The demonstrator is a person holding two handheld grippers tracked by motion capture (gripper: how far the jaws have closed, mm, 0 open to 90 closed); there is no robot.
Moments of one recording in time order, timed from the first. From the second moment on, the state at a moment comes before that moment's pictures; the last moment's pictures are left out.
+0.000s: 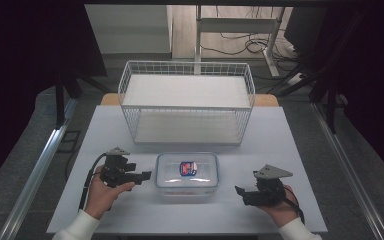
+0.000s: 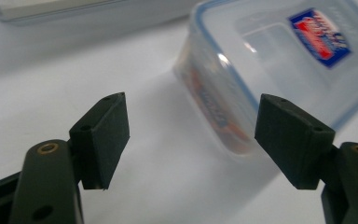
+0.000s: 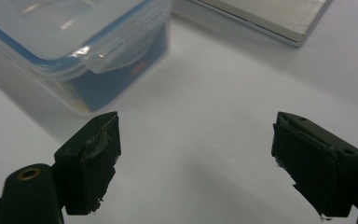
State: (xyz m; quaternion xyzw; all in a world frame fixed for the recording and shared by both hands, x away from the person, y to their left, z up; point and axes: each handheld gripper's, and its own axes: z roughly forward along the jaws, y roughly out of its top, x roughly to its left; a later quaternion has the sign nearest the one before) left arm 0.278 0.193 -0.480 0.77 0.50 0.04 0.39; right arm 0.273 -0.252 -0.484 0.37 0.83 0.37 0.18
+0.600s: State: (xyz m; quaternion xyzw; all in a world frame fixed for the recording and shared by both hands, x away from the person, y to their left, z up) left arm 0.274 0.199 -0.483 0.73 0.51 -0.02 0.45; right arm 0.268 -0.236 -0.474 0.39 0.81 0.42 0.12
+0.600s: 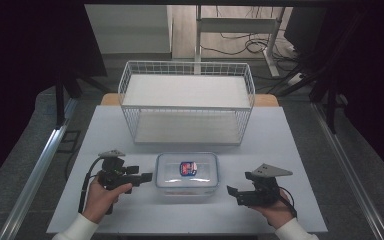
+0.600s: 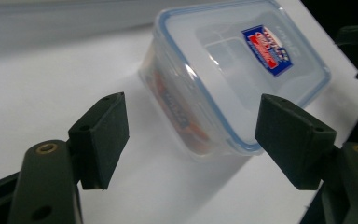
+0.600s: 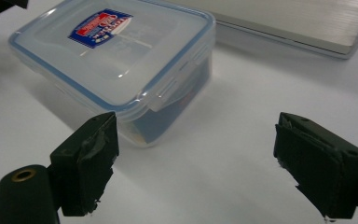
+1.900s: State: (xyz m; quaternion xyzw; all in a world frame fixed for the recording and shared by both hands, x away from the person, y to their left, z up) left arm 0.304 0.173 -0.524 0.70 0.52 -0.17 0.47; right arm 0.294 -0.217 -0.480 0.42 0.80 0.43 0.04
